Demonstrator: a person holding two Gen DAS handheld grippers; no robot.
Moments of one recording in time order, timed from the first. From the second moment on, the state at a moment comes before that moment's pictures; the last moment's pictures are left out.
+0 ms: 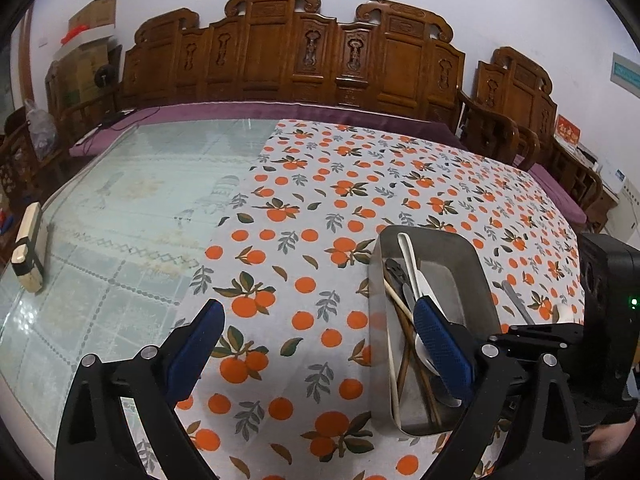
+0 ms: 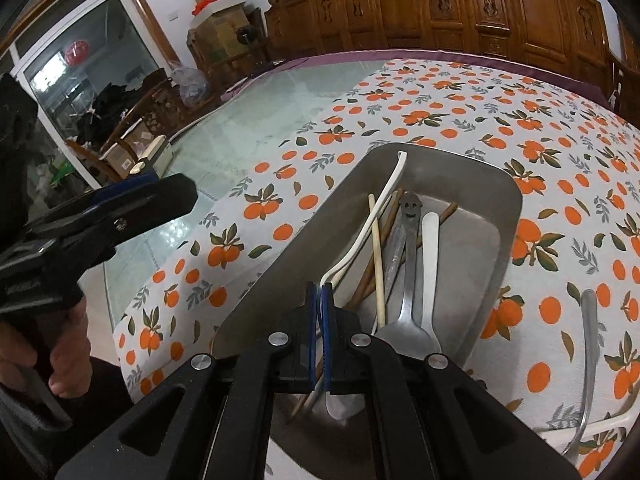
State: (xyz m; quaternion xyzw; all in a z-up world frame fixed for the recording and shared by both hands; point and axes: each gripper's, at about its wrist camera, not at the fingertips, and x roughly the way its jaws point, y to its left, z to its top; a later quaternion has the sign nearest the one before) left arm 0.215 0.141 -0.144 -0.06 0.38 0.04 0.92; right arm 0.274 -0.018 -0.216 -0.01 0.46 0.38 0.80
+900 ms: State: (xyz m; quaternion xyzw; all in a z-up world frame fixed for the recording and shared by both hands) left arm 0.212 0.109 -0.140 -0.05 0.37 0.01 0.93; right arm 0.242 -0.127 -0.173 -0.04 0.39 0.32 0.86
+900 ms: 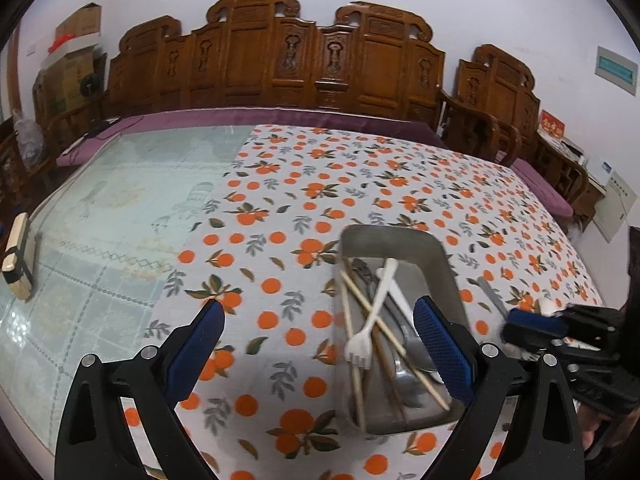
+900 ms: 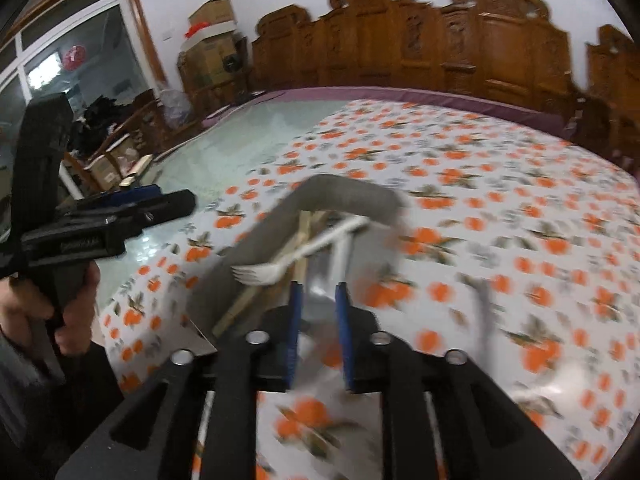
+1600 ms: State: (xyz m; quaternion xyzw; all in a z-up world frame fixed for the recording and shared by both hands) left arm 0.201 0.018 -0.155 -0.01 0.38 -0.08 0.92; right arm 0.257 -0.199 -0.251 -0.07 0.47 0.22 0.85
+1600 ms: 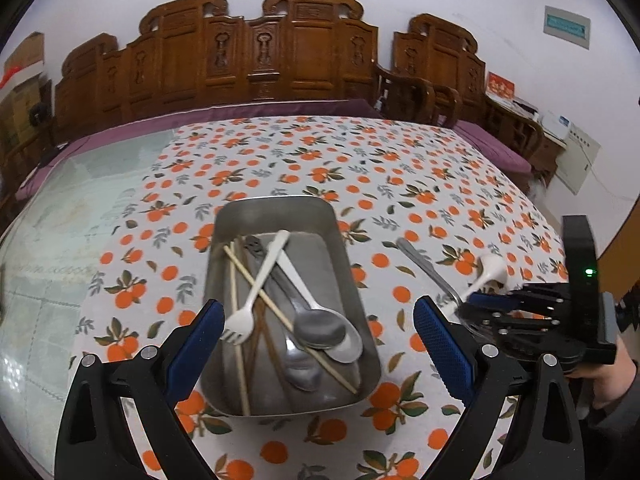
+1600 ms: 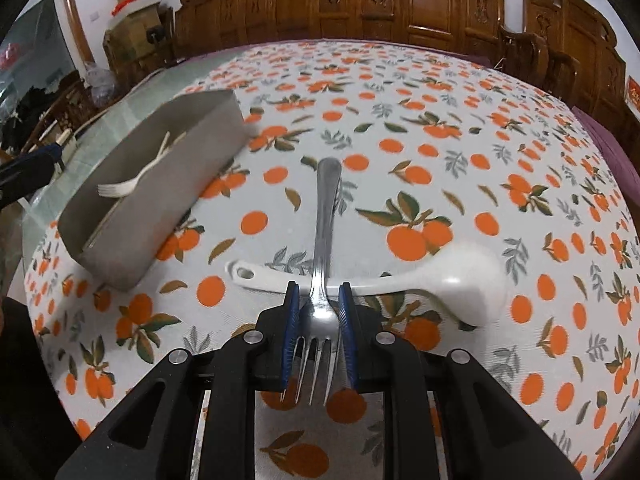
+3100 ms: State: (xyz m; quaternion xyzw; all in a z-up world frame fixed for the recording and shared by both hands) left arm 0.193 -0.013 -0.155 0.02 0.38 -0.10 0.92; right arm 0.263 -0.193 -0.249 -0.11 0.48 0.22 0.85
